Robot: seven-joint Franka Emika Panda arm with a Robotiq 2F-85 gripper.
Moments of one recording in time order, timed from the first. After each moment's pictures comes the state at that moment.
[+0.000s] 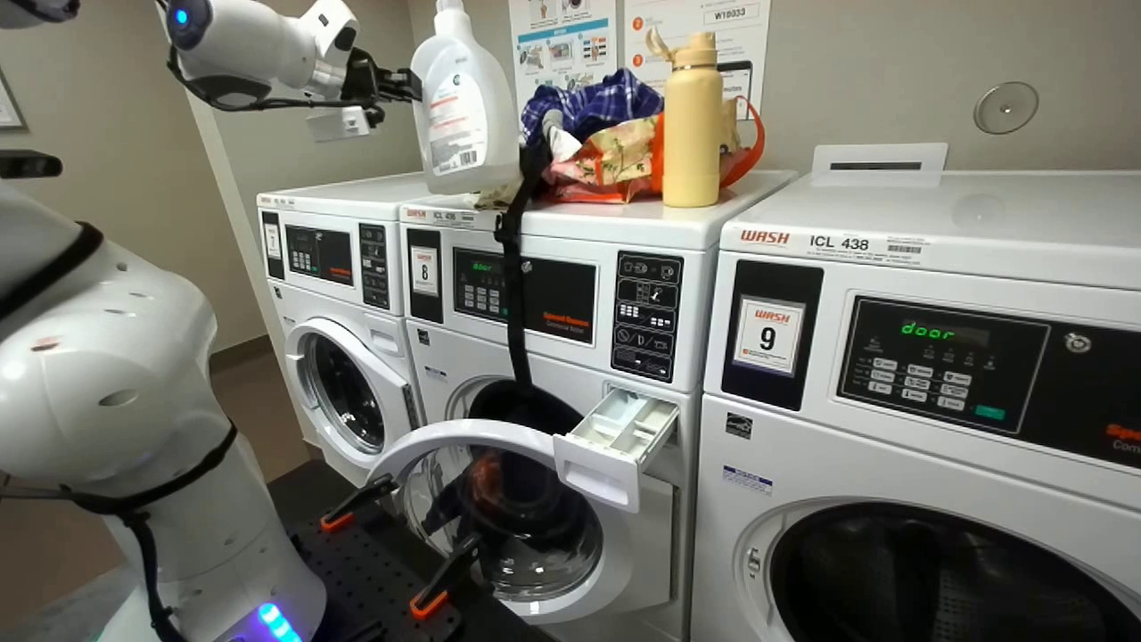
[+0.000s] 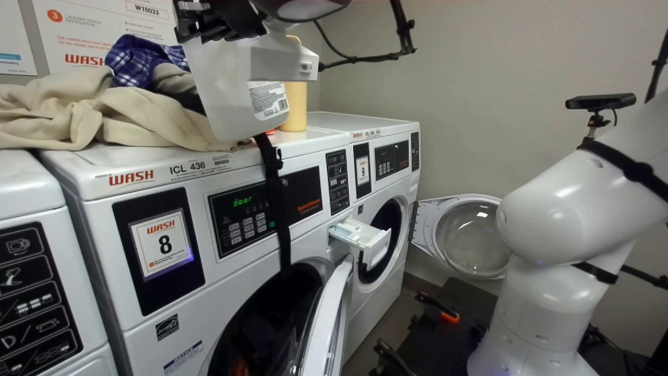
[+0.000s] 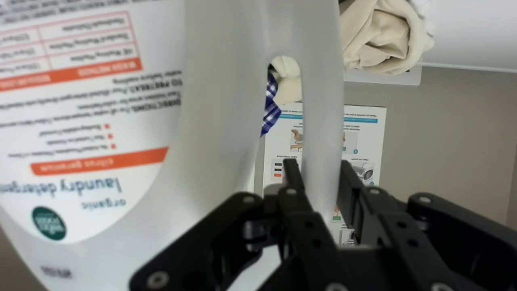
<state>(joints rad) -0.40 -0.56 1.04 -2.20 1.94 3.46 -1.44</state>
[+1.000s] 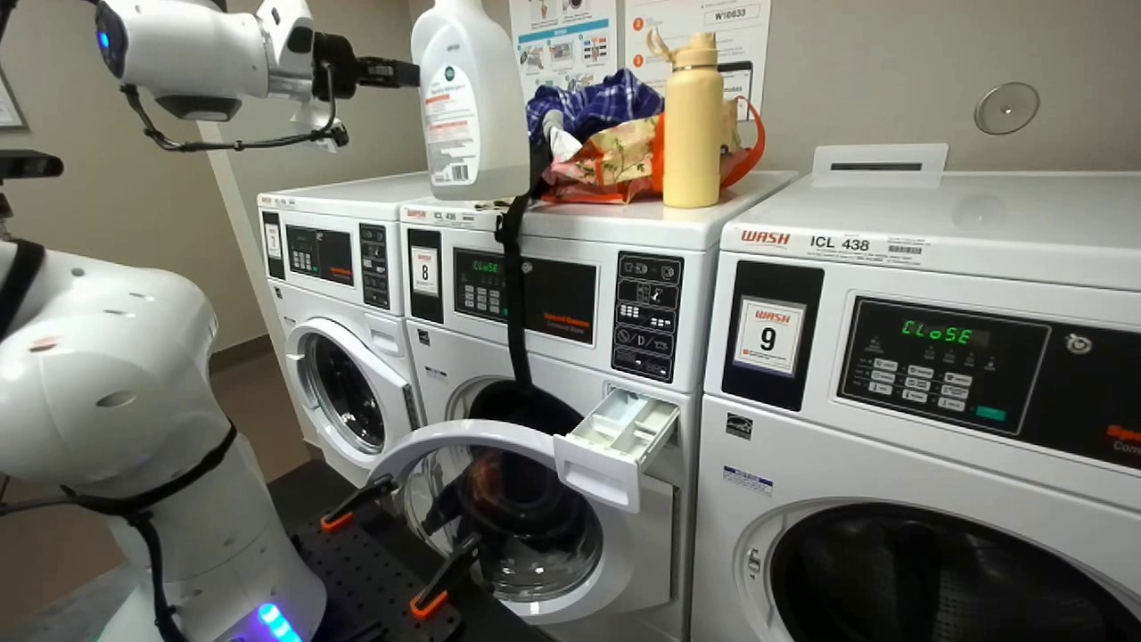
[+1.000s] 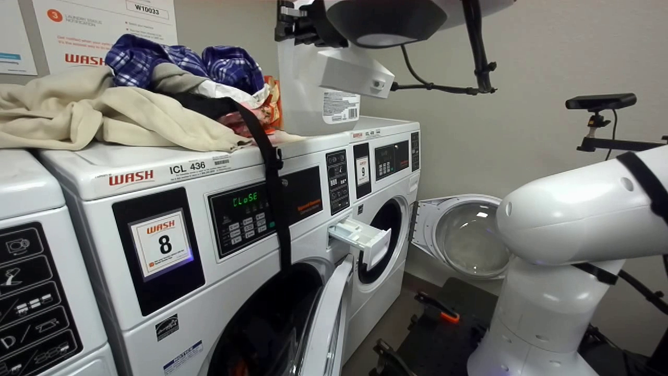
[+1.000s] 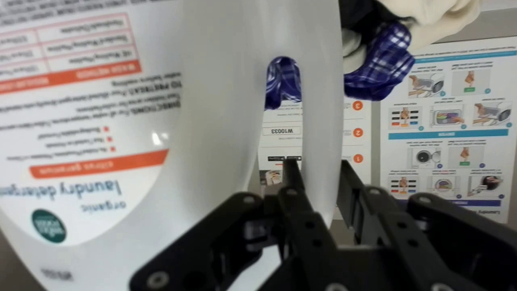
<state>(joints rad) -0.40 -0.96 0.92 -2.45 2.19 3.46 -1.37</state>
